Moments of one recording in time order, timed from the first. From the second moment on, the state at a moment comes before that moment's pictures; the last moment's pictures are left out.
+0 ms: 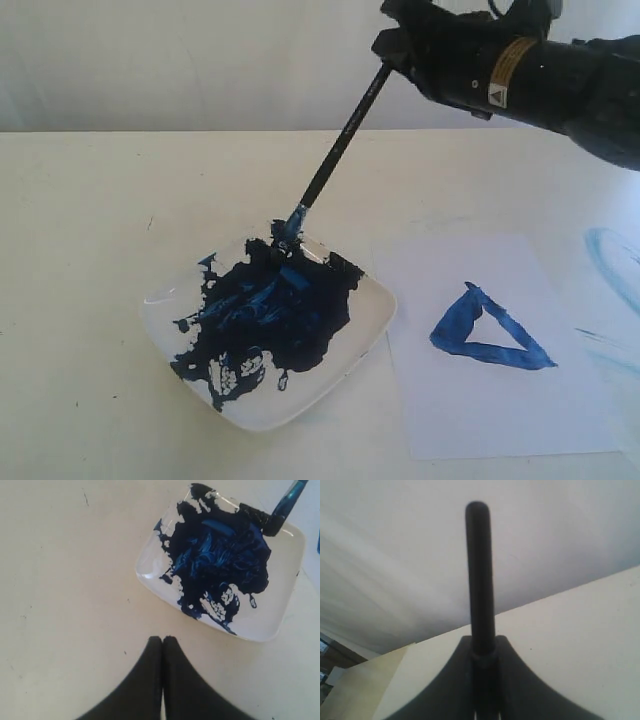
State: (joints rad) left arm -0.42 0.71 -0.71 -0.07 0.83 -0.08; right arm 0.42 1.63 -1.08 -0.81 -0.48 1.51
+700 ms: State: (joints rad) left arm -0.42 0.70 -0.70 -0.04 0.86 -0.10; right arm 0.43 2.02 -1.22 -1.05 -0.47 2.08
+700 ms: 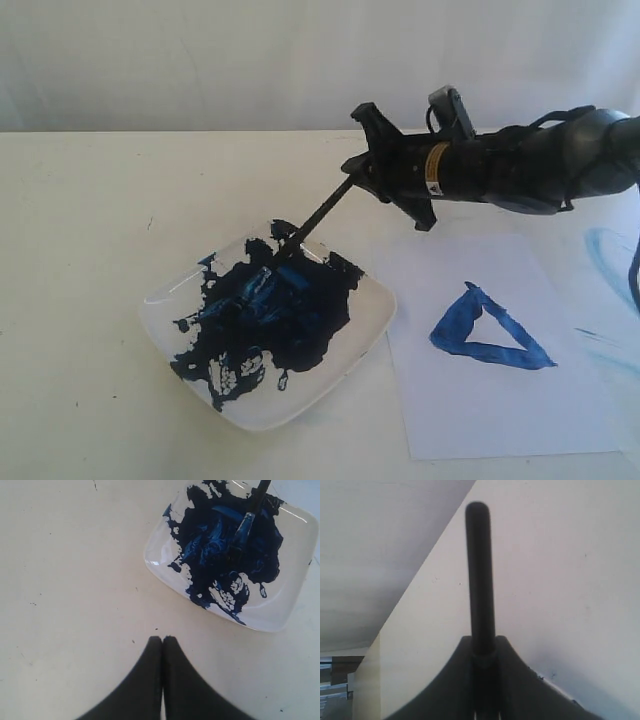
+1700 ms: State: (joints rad) left arm -0.42 0.70 -0.70 -0.04 0.84 -0.11; right arm 0.39 2.12 -1.22 -1.06 -0.59 2.09
